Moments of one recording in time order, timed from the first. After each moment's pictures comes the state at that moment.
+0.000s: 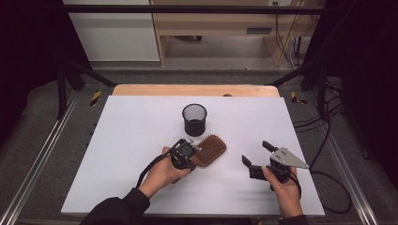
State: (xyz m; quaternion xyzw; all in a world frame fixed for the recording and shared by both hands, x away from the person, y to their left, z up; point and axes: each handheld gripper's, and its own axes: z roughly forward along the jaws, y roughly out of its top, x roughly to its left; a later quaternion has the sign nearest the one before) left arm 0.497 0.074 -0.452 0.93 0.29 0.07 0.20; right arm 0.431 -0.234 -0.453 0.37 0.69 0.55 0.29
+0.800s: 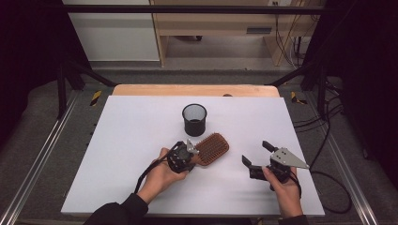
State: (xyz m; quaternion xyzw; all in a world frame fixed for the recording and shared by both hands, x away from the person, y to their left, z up) left arm 0.485 0.085 -0.453 0.92 0.27 0.11 0.26; right arm 0.430 -0.234 -0.452 0.37 0.69 0.55 0.29
